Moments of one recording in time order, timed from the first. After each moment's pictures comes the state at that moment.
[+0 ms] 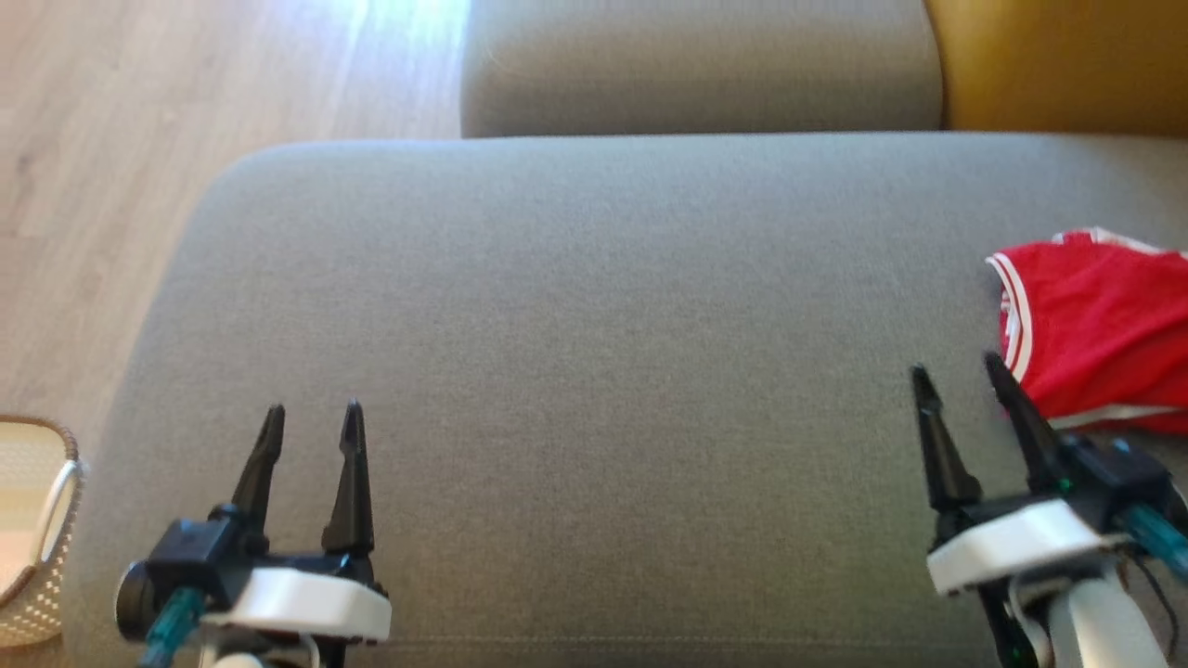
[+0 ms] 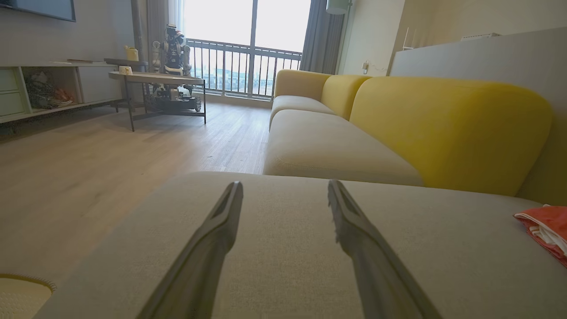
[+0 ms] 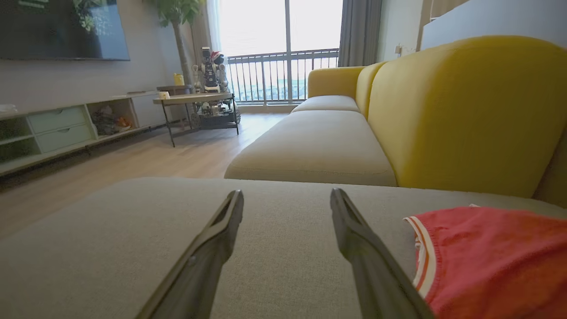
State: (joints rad) left arm 0.09 0.05 -0.10 0.03 -0.17 -0.03 -0.25; right arm -0.04 -0.05 -0.09 0.17 0.09 0.13 -0.24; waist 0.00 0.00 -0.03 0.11
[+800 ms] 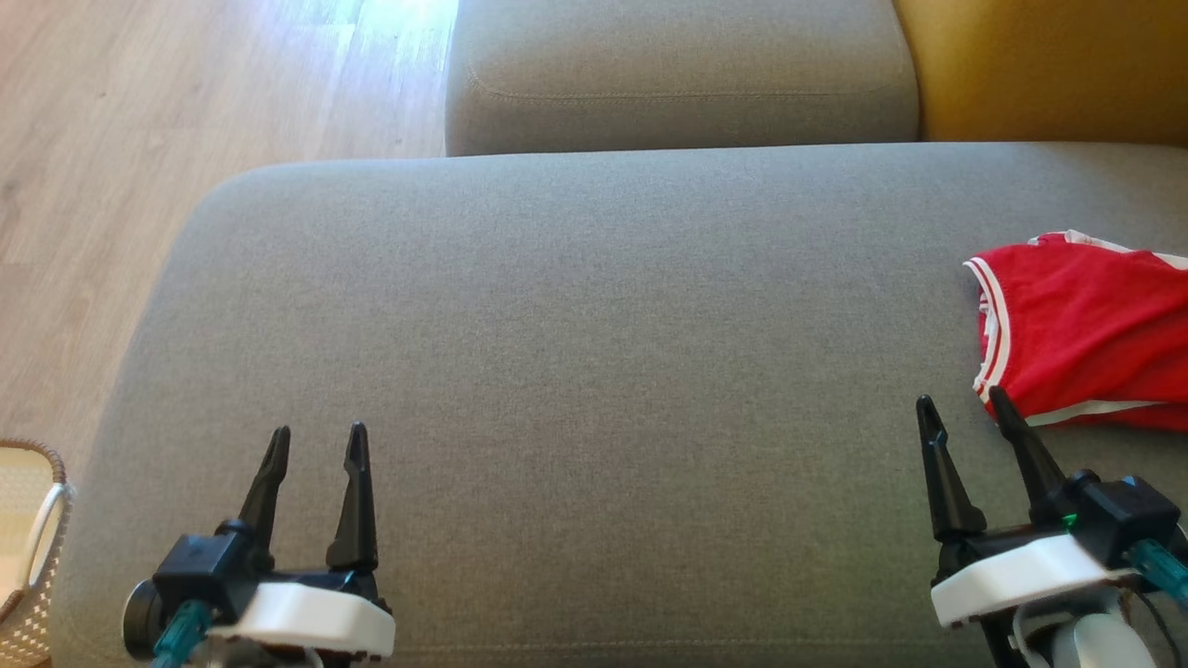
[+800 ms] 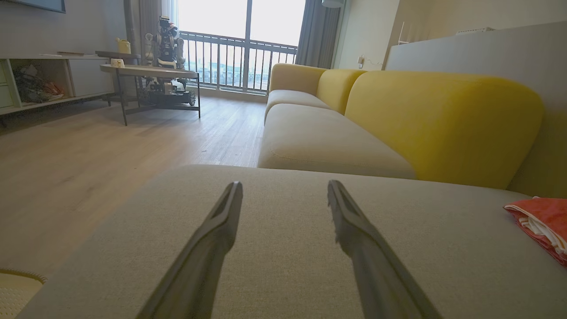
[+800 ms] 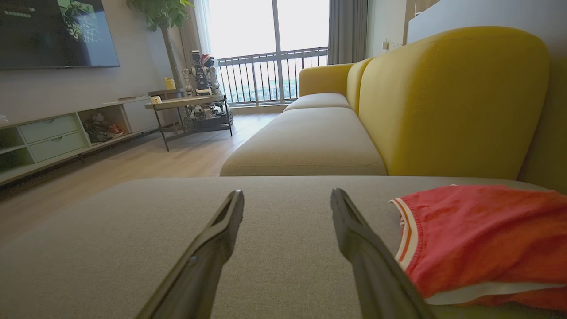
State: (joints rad) left arm 0.12 0.05 -0.11 0.04 -0.18 -0.02 -0.25; right arm 0.03 -0.05 -0.09 0.14 0.14 0.13 -0.25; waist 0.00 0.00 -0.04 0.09
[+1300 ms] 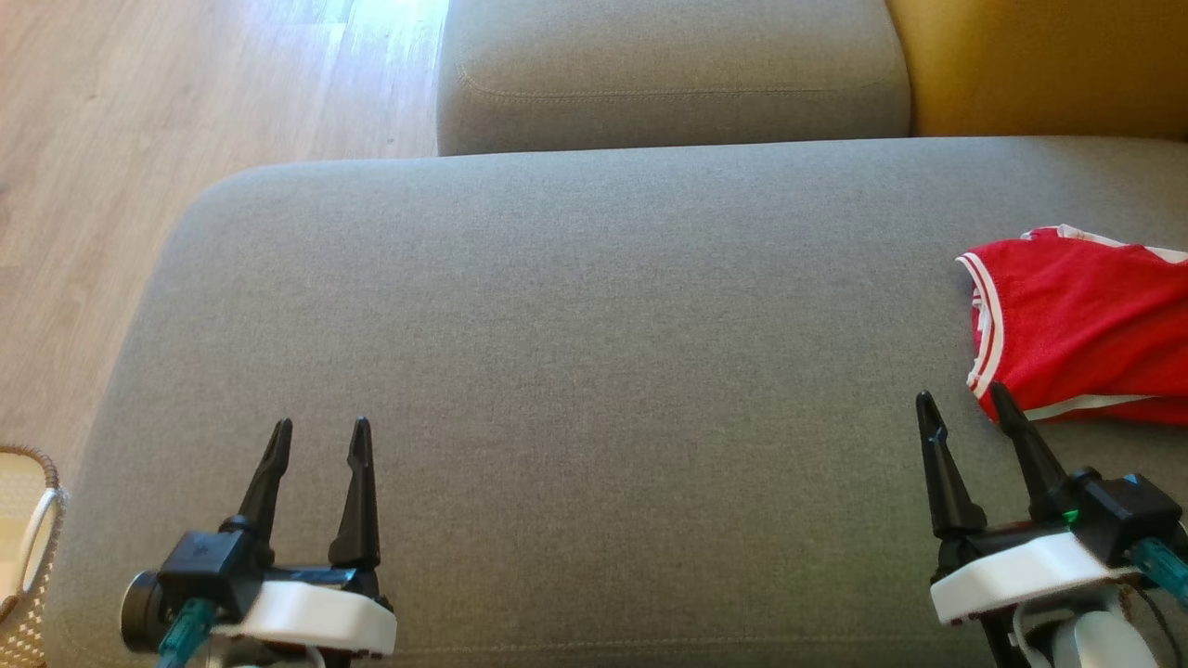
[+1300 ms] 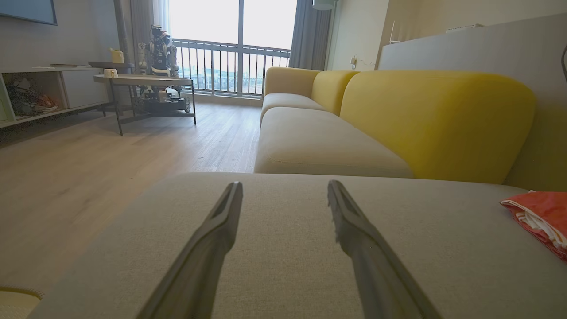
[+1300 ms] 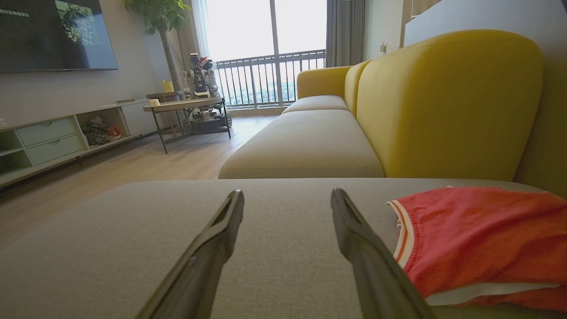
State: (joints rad) left arm 0.12 0.05 -0.11 0.03 -0.14 -0.03 -0.25; right arm 0.03 -0.05 -0.09 0.13 0.14 0.13 -0.25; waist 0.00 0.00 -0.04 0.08
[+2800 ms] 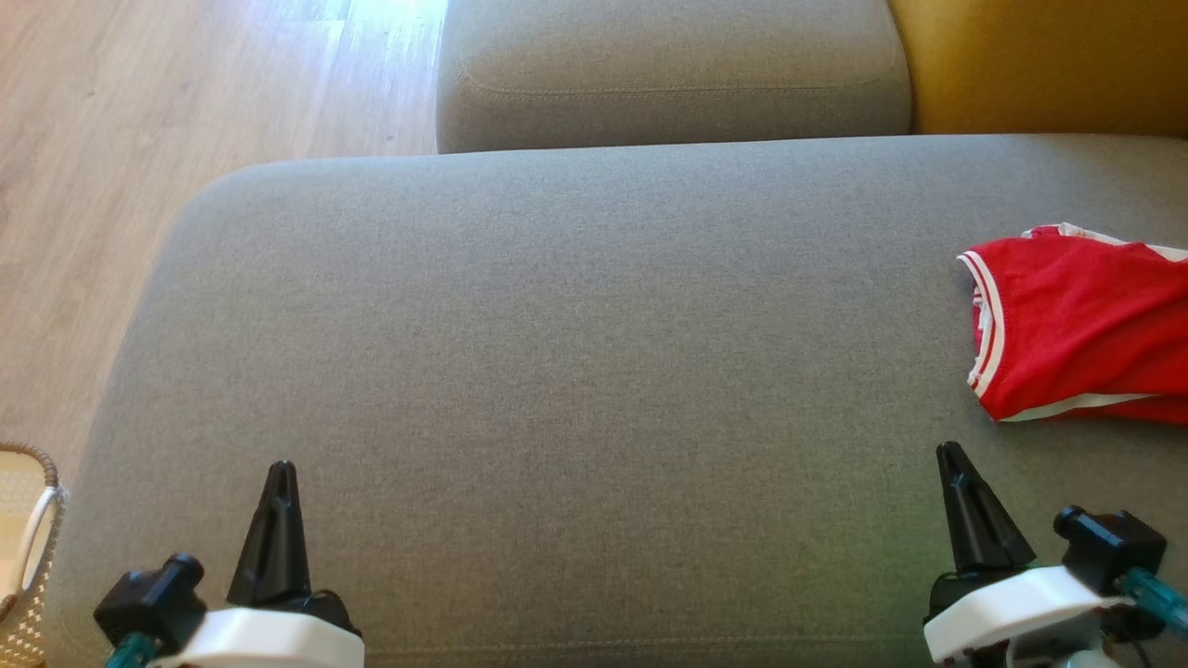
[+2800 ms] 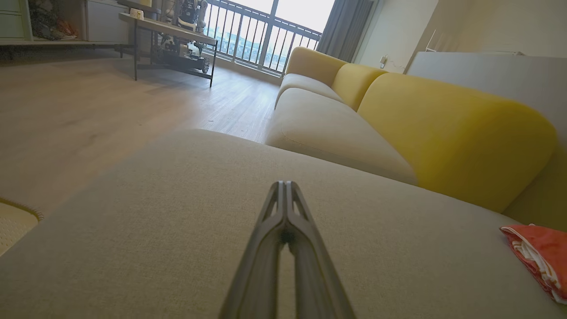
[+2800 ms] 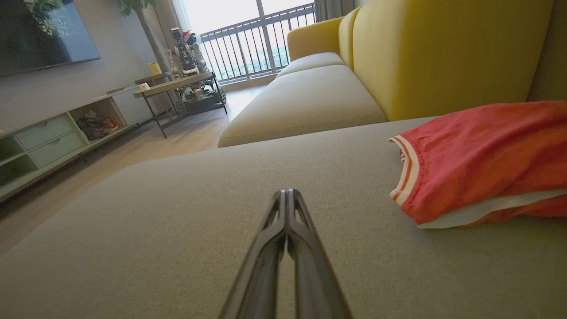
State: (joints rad) left arm 0.17 0.05 -0.06 0.04 -0.34 -0.03 -0.23; right arm 0.08 -0.04 -0.08 0.21 0.23 0.13 -0.23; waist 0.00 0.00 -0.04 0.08
